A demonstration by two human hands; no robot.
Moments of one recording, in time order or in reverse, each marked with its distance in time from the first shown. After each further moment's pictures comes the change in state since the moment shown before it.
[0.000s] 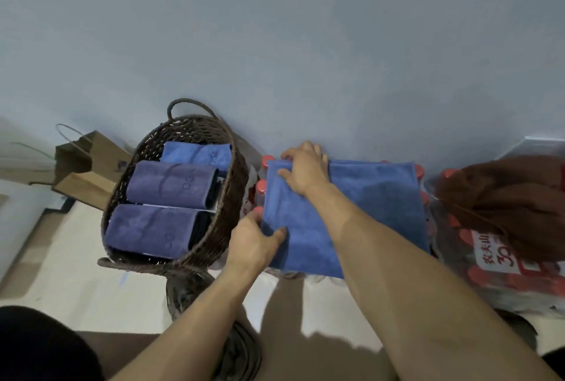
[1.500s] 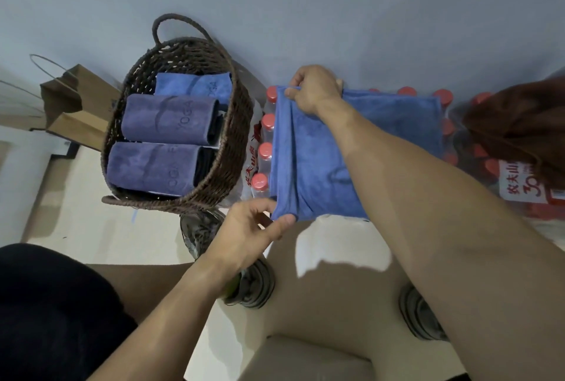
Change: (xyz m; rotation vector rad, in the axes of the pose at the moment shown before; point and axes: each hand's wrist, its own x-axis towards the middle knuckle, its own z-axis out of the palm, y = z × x) left_hand -0.067 -0.048 -0.024 -0.242 -0.327 0.204; right_hand 0.029 -0.001 0.001 0.132 -0.006 0.147
